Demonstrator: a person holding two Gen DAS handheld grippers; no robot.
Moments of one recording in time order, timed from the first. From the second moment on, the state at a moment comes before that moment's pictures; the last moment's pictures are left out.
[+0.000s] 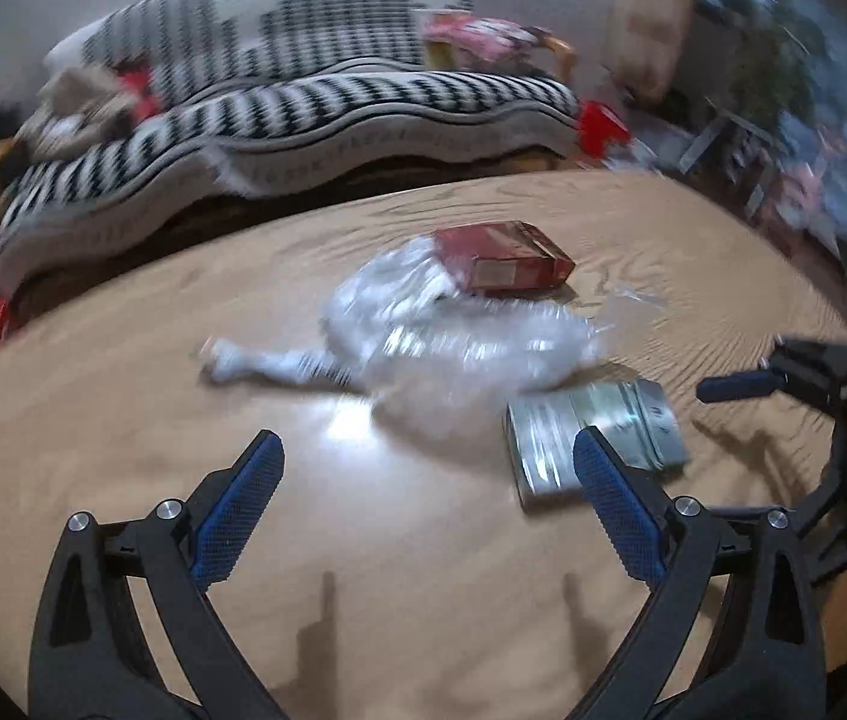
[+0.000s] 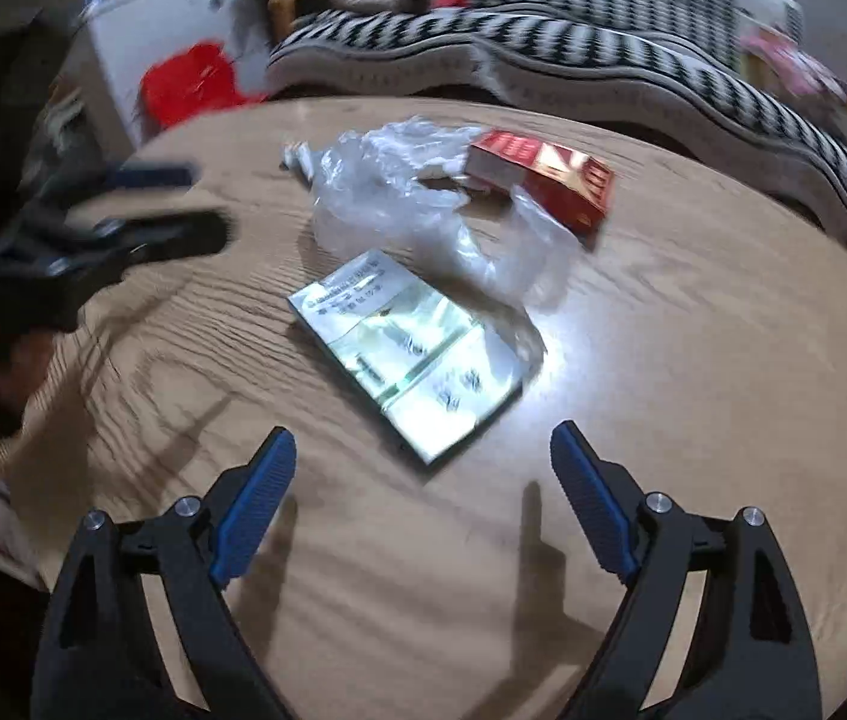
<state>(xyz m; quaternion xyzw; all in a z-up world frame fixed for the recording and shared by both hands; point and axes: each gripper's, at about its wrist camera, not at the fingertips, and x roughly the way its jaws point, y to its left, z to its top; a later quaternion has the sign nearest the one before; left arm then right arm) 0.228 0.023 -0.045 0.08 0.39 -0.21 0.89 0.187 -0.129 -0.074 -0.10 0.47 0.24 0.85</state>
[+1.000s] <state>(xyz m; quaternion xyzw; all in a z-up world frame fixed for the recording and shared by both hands) 0.155 -0.005 -0.013 0.06 0.40 -0.19 0.90 0.056 -0.154 -0.059 -0.05 0.44 0.18 0.88</state>
